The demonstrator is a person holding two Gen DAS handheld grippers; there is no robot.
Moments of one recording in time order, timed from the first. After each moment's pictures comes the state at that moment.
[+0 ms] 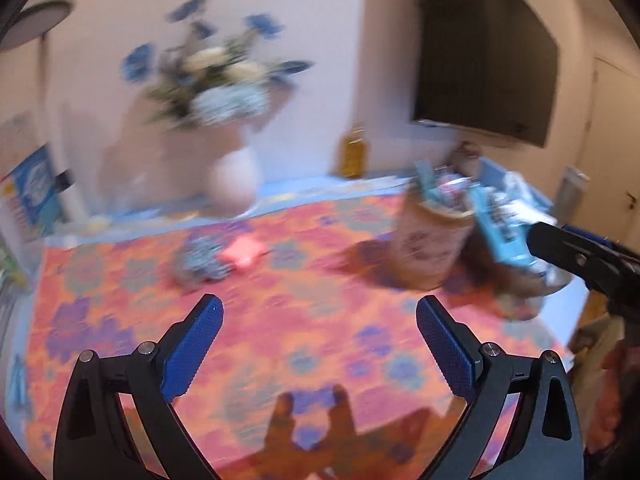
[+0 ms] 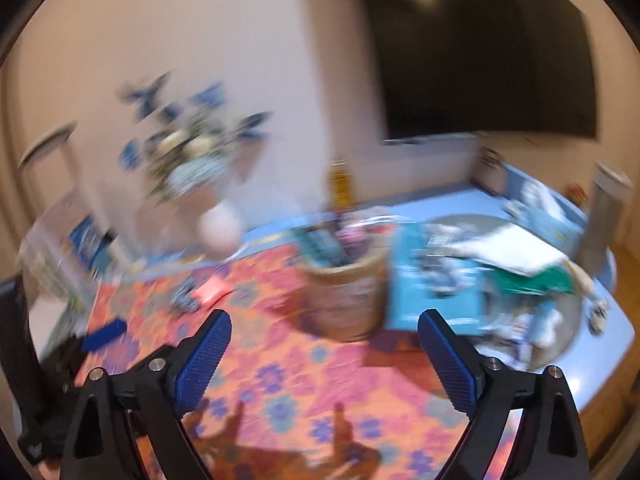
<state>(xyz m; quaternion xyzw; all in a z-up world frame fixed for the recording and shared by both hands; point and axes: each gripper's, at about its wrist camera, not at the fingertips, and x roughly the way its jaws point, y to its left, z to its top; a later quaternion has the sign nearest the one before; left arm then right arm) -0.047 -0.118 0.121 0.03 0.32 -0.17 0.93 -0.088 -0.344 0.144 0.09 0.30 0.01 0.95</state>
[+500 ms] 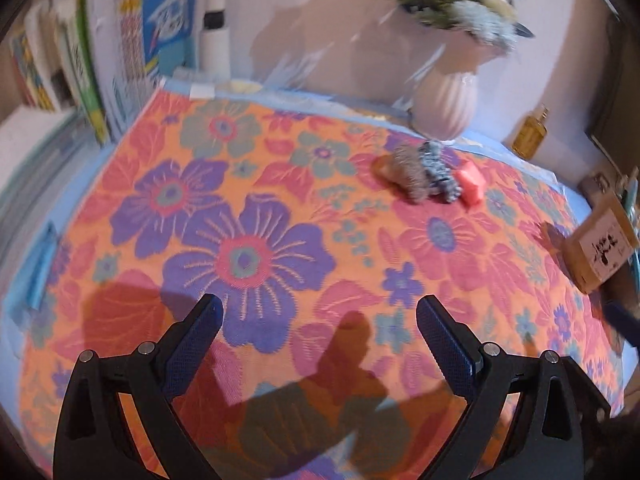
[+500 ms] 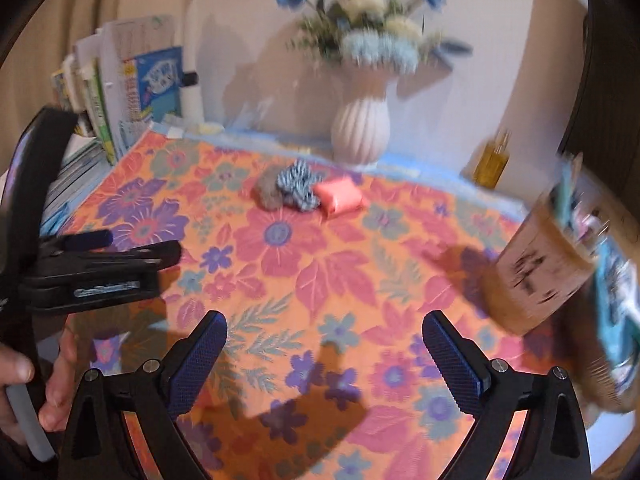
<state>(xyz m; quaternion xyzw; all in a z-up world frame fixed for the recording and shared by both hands) 0.008 0.039 0.026 -0.08 0.42 0.01 0.90 -0.037 -0.163 0.044 -0.08 0.38 0.10 0.92</state>
